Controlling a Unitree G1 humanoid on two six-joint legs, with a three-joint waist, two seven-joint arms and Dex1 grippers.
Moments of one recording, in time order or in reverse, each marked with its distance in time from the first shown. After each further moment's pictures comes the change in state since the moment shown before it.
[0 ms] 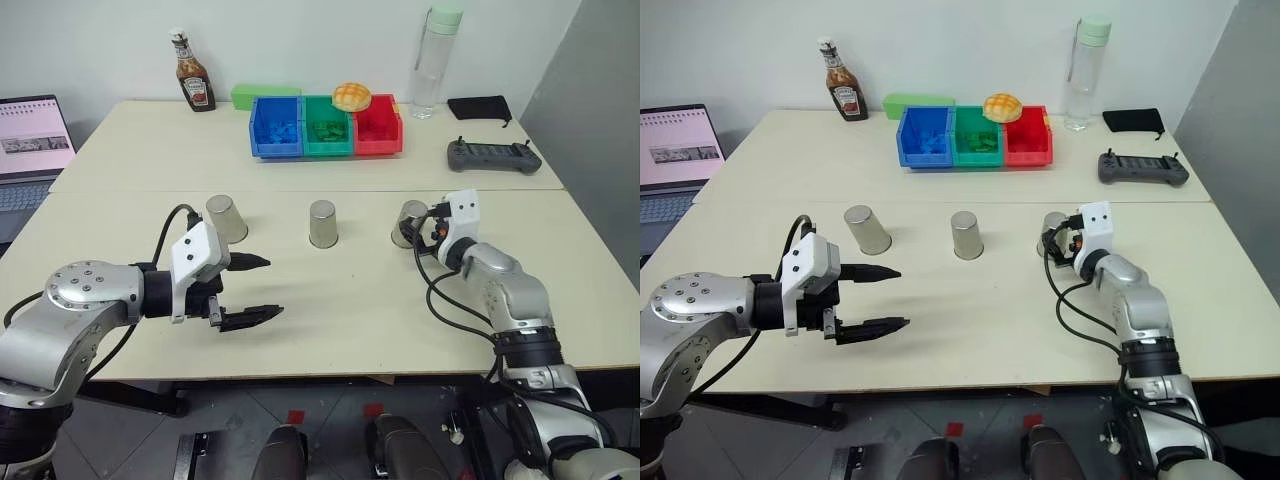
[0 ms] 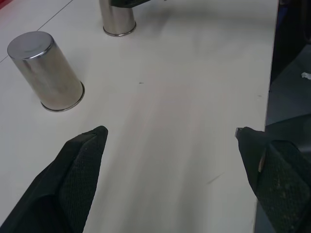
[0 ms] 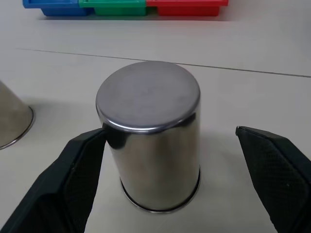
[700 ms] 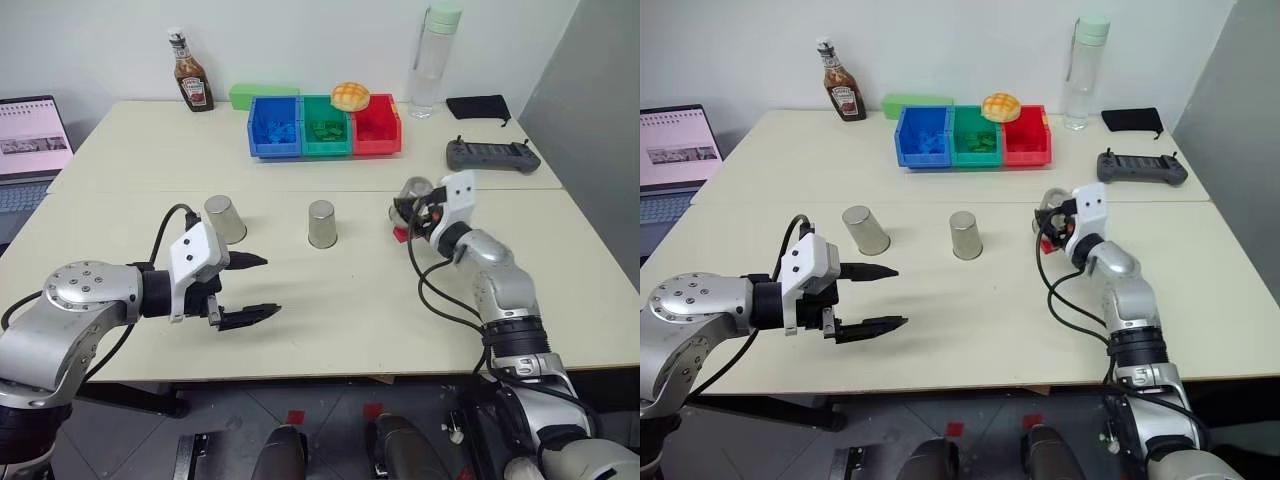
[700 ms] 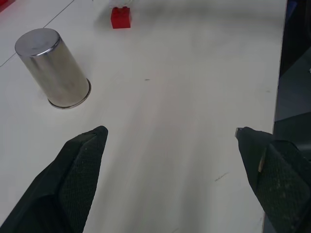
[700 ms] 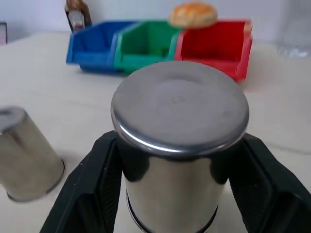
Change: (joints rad) left arm 0.004 0.000 -0.002 0.007 0.015 -0.015 0.011; right arm -0.002 -0.007 -0.027 -0.081 -0.021 -0.173 0.086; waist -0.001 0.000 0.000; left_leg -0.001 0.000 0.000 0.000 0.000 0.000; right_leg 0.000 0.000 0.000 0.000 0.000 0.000
